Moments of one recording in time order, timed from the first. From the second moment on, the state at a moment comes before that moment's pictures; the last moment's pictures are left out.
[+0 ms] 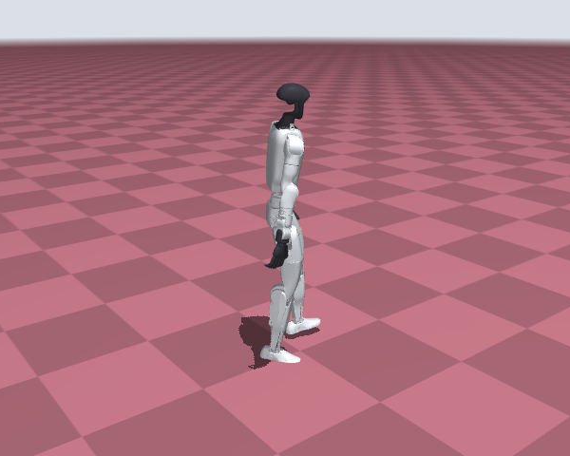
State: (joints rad) left arm -0.09 0.08 0.31 1.42 0.13 -0.02 -0.15; right arm 0.10 -0.21 -0.20 1.52 -0.73 0.01 0.07; waist 0.08 0.00 0.06; left_leg -0.27 0.03 0.40 0.15 0.02 -0.01; right_leg -0.01 -0.14 -0.41 0.09 -0.03 0.09
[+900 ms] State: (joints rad) left arm 0.08 0.11 0.50 1.51 0.17 0.02 -0.13; right arm 0.08 -0.13 -0.06 1.45 -0.75 -0.06 0.12; waist 0.01 -0.07 0.05; left_leg -0.08 -0.18 0.02 -0.02 0.09 0.12; right_leg -0.05 -0.07 -0.34 0.16 -0.07 0.13
